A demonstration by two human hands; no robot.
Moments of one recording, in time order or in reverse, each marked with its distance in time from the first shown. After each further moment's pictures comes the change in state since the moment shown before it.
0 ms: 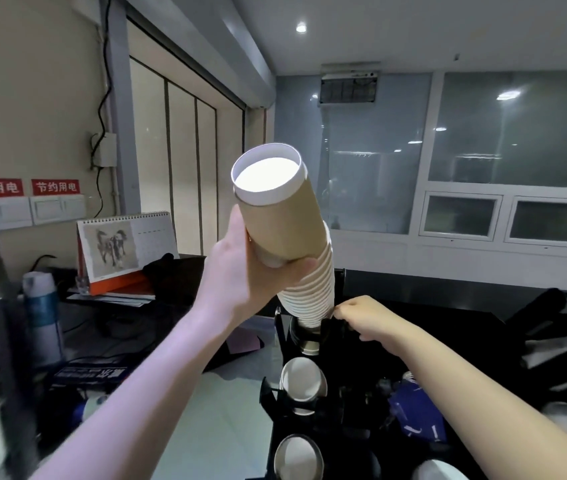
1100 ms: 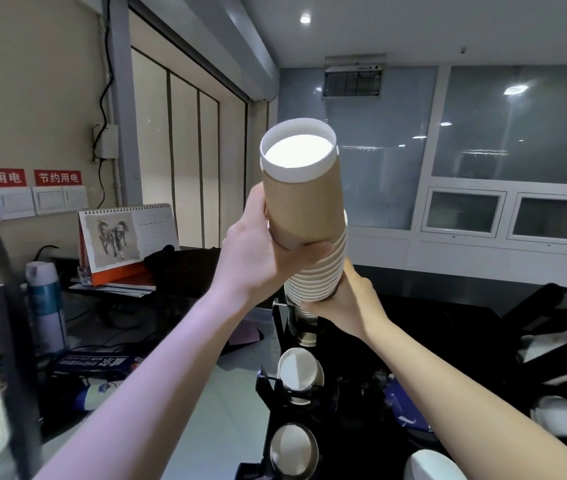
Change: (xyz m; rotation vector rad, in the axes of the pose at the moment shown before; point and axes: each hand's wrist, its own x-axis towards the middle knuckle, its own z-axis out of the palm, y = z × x) left_hand 0.001 0.021 0.008 -0.115 -0.049 0.038; right_hand -0.010 -0.013 0.016 -0.003 0.314 -0.442
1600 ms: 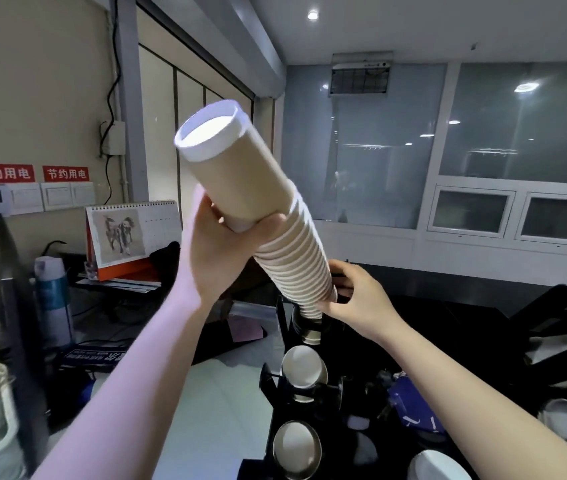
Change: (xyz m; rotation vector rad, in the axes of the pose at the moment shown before) left_hand 0.005 -0.022 -0.026 -0.174 0.248 -0.082; right_hand -0.001 0.013 -0.008 0.072 -0.070 -0.090
